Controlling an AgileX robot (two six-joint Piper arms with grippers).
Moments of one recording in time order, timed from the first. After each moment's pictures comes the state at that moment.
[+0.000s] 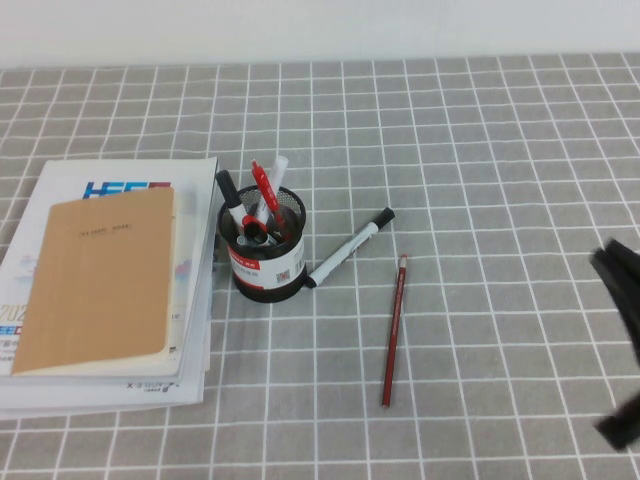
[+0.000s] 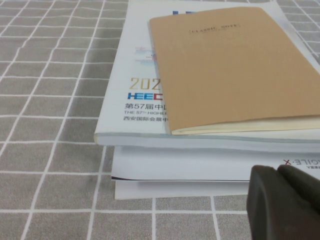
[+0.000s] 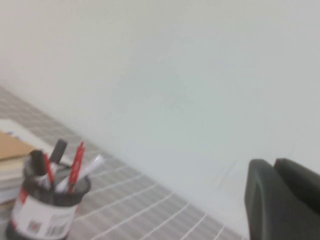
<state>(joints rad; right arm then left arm) 0.70 0.89 -0.14 0.07 -0.93 -0.45 -0.09 -0.01 0.03 0.01 0.38 -0.01</state>
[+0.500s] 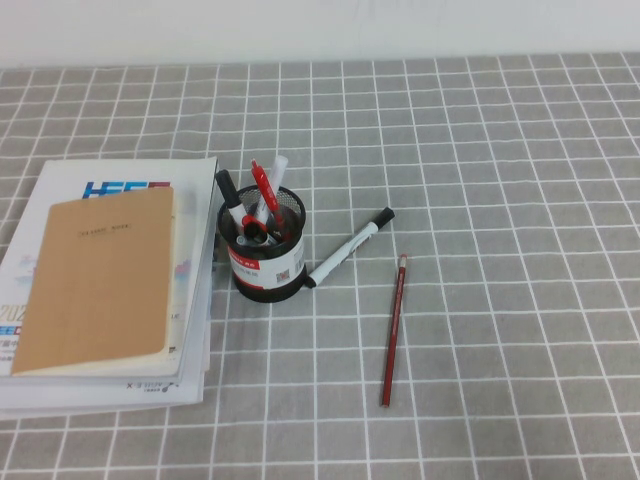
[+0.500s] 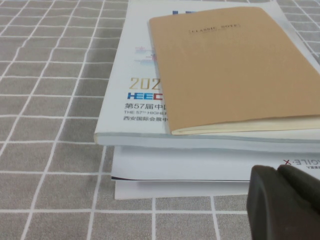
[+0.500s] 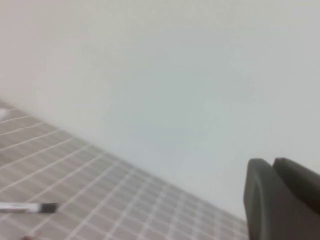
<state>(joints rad) 0.36 0.20 -0.13 0.09 -0.17 -0.46 -0.09 -0.01 0.03 0.01 0.38 -0.01</state>
